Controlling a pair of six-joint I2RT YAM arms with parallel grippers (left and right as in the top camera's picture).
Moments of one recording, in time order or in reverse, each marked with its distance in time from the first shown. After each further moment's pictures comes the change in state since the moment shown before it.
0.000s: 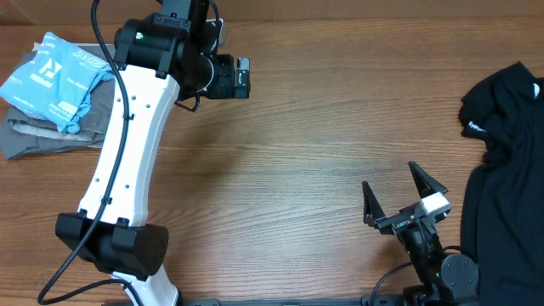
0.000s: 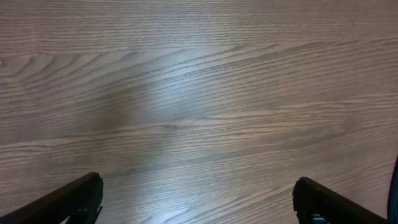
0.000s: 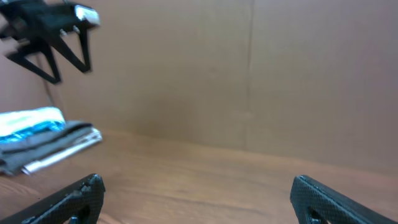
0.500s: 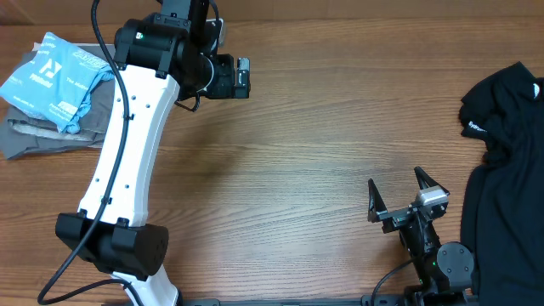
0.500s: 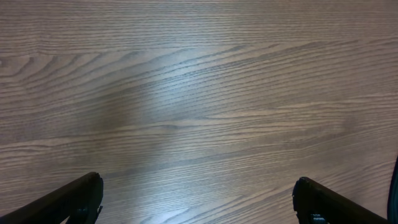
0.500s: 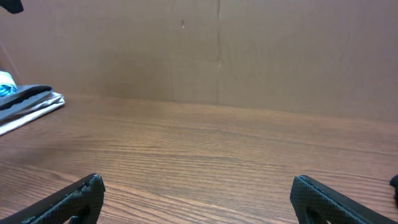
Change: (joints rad) left arm 0.000 0.000 0.000 0.000 0.000 0.000; right arm -0.051 -0.002 0.000 -0.170 0.057 -0.029
